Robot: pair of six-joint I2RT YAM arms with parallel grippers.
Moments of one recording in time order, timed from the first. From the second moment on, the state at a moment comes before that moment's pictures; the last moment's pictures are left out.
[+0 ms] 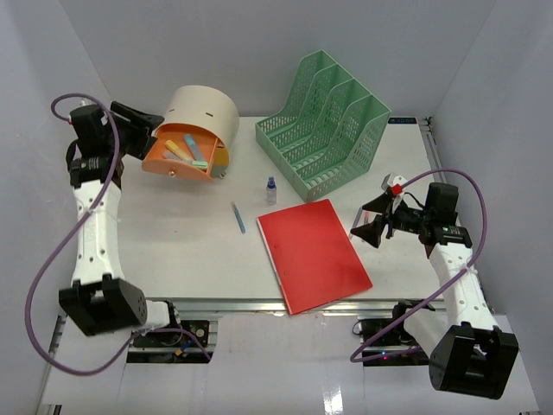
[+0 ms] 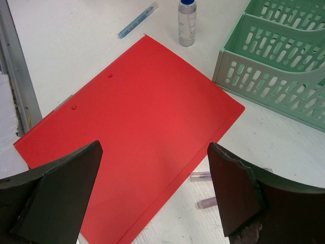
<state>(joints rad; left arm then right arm) 0.21 1.28 1.43 -0.47 0.30 -0.96 -0.10 0.95 0.69 -0.42 -1.14 -0.58</state>
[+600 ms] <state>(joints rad) 0.20 0.77 0.59 -0.29 0.45 -1.01 -0.10 0.96 0.69 -0.42 -1.14 -0.61</state>
